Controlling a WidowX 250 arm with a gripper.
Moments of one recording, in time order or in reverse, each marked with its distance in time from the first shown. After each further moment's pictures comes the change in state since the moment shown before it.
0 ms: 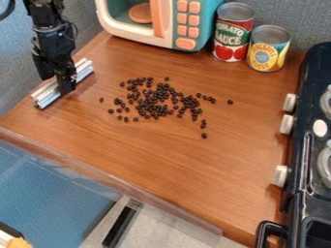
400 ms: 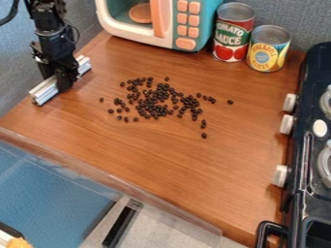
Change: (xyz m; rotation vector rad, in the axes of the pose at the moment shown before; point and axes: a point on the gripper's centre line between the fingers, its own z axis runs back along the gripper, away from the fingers) arm -0.001 0.006 -0.008 0.049 -0.010 0.180
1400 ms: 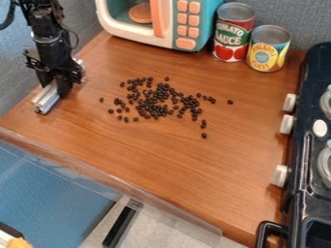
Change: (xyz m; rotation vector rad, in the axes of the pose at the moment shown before) arm -0.012 -0.036 0.004 -0.102 0.044 0.186
